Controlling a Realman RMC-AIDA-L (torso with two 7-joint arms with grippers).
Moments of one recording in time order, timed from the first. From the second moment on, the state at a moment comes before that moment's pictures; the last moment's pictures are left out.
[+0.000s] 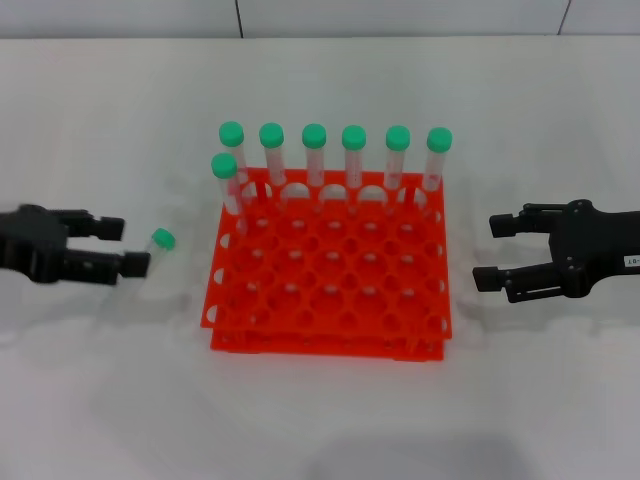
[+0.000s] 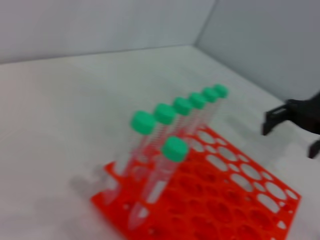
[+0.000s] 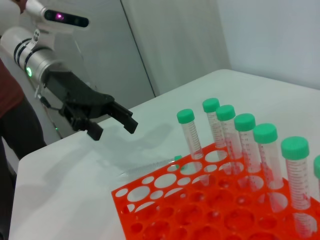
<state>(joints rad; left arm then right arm) -0.51 -1.91 0.58 0.77 2.24 1.80 -1.72 0.43 2.01 -1.03 -0.89 -1.86 -1.56 1.61</state>
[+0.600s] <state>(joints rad) -0.72 -1.89 0.60 0.80 2.65 1.72 -2.13 0.43 2.01 -1.03 -0.88 -1.83 -1.57 1.61</state>
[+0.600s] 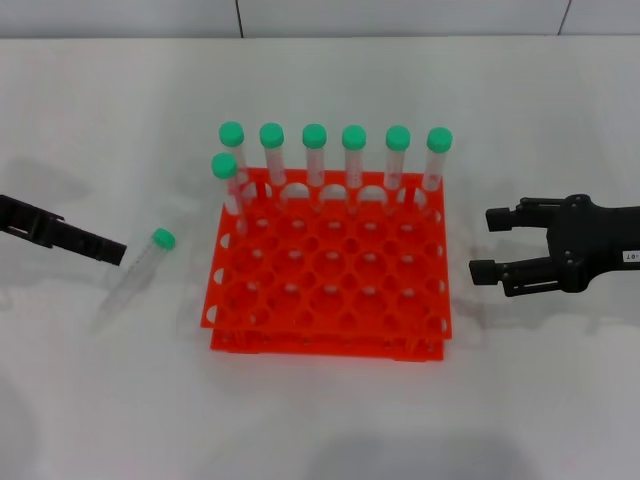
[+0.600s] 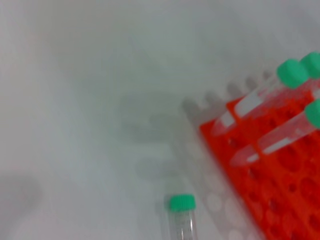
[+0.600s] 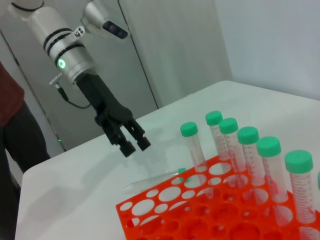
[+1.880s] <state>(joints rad) -0.77 -1.90 0.87 0.71 2.73 1.62 -2.27 0.41 2.01 -1.03 -0.88 -1.82 -1.58 1.60</state>
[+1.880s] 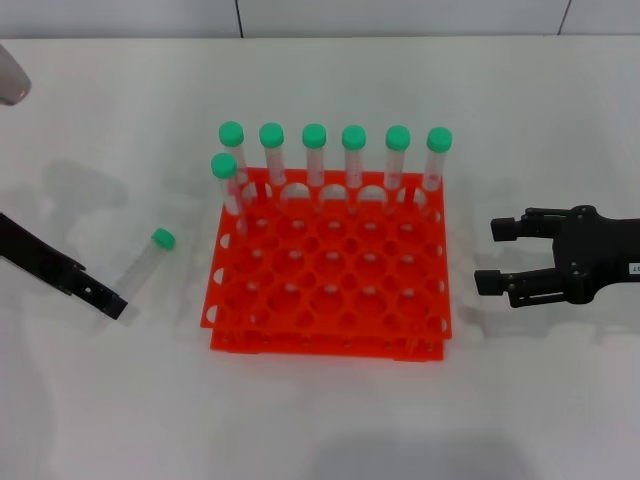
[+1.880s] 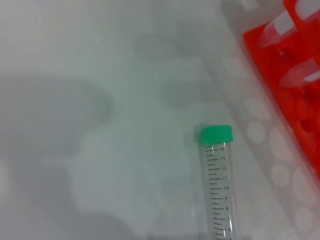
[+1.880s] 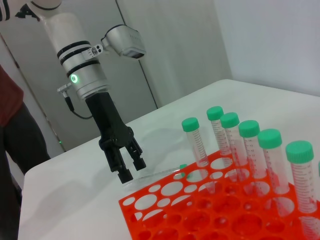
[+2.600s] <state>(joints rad) -0.78 -1.93 0.91 0.71 2.73 1.59 -2.27 0.40 2.01 -1.03 -0.88 -1.82 -1.58 1.60</state>
